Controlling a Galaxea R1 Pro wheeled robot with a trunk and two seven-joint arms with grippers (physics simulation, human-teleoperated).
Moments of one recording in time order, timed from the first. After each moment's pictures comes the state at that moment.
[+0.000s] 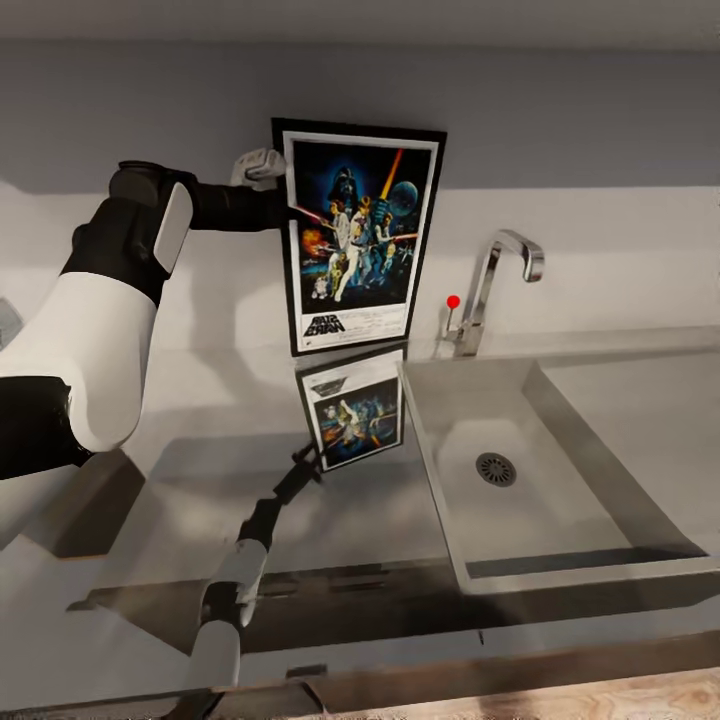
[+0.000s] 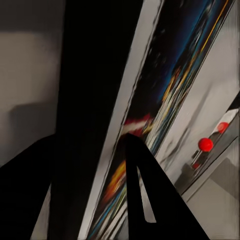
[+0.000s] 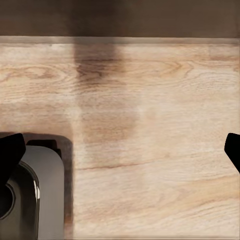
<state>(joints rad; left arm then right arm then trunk) -1.70 0.00 0.01 -0.65 0.00 0.77 -0.69 -0.03 -0.17 0.00 0.03 -0.06 -0.87 -0.01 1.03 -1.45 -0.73</state>
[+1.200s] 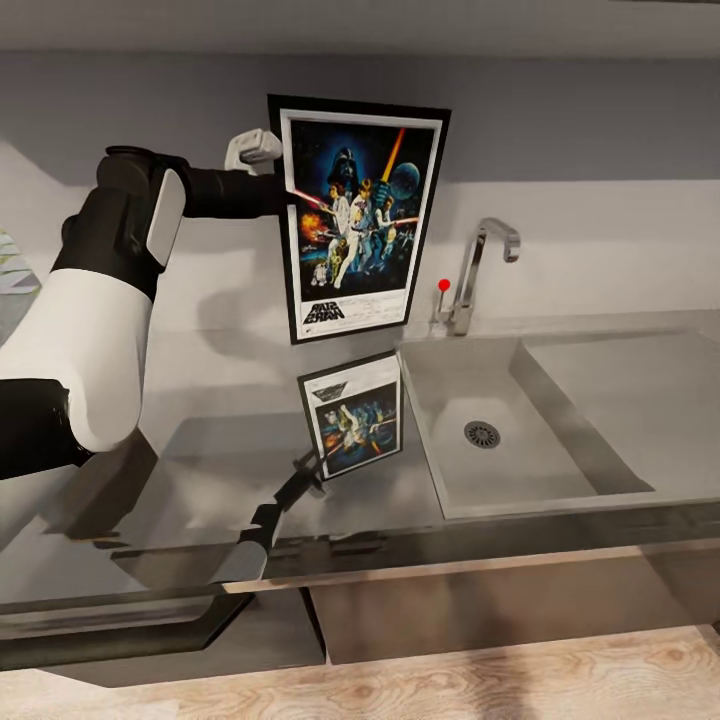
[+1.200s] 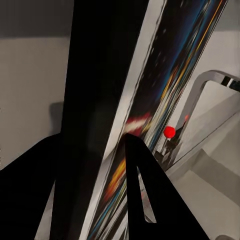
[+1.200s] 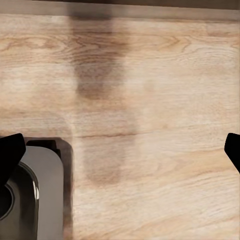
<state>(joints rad) -1.70 0.00 0.01 -0.71 0.00 0.77 -0.70 -0.03 -0.17 0.00 0.03 -0.06 -0.87 -0.01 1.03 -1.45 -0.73</state>
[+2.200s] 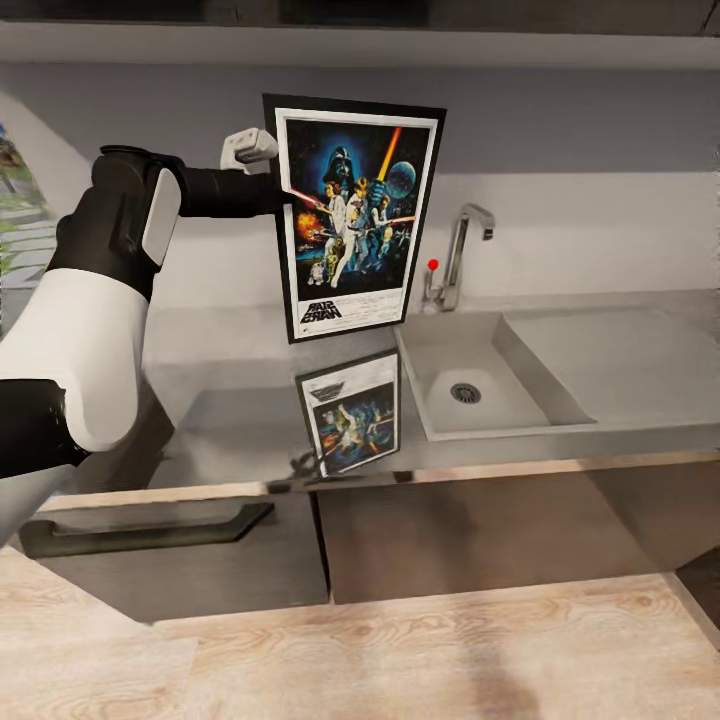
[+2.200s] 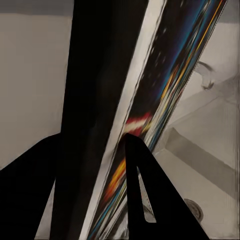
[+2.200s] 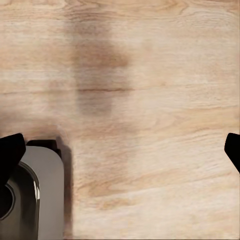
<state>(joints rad) -1.70 0.01 0.01 -0.72 0.00 0.77 -0.70 -0.03 -0.17 0.00 0.03 -0.06 -0.87 -0.01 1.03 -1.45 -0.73</state>
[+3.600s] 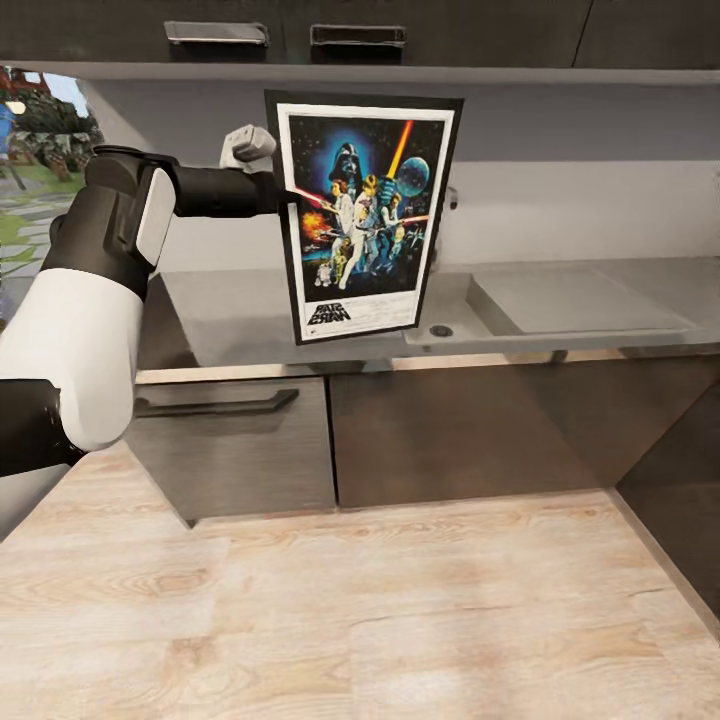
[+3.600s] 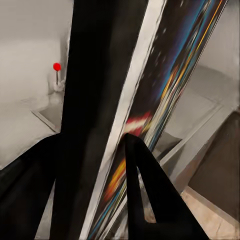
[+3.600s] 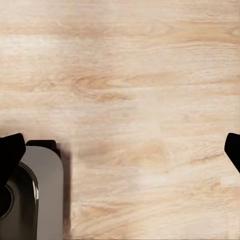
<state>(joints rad) -1.70 0.03 0.01 -0.72 0.00 0.78 -0.81 -0.03 -0.17 0.00 0.04 -0.06 -0.87 -0.01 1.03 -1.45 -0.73</state>
